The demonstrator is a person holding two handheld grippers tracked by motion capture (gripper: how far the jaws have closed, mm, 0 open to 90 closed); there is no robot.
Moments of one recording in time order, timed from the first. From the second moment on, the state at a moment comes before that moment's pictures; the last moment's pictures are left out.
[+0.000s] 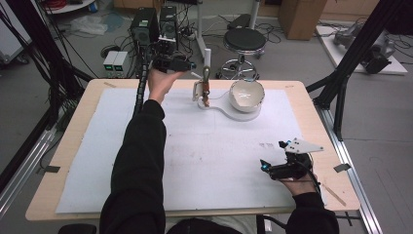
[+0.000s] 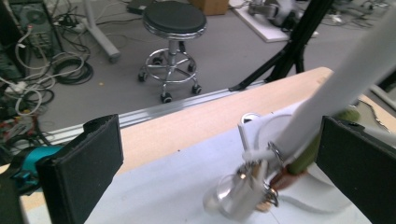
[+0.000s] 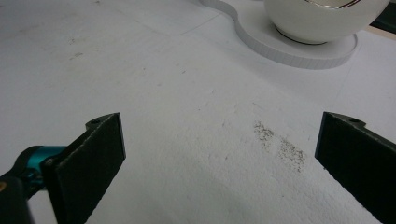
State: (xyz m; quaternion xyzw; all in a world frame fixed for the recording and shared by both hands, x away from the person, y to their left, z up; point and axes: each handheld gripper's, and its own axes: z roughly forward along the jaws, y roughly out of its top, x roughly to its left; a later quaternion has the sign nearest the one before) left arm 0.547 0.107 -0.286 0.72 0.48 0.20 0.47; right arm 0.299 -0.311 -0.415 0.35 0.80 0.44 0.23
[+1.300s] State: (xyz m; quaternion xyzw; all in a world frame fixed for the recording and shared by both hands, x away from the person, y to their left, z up) left arm 0.441 0.154 -0.321 0.77 0.40 0.17 0.46; right arm 0.300 -0.308 -0.416 0.35 0.80 0.43 0.21
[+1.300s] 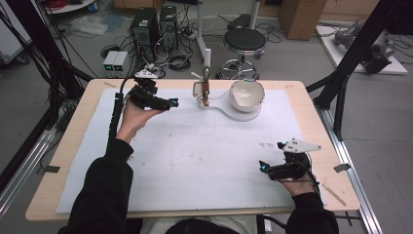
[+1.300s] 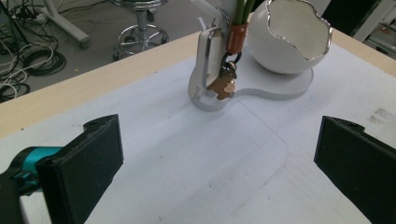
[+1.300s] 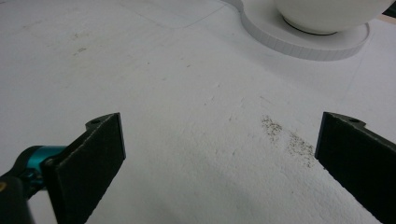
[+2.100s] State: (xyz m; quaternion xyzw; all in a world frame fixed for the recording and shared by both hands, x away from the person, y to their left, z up) left arm 0.388 0.190 -0.352 0.77 0.41 0.18 0.46; right arm 0.300 -0.308 -0.417 0.36 0.81 0.43 0.20
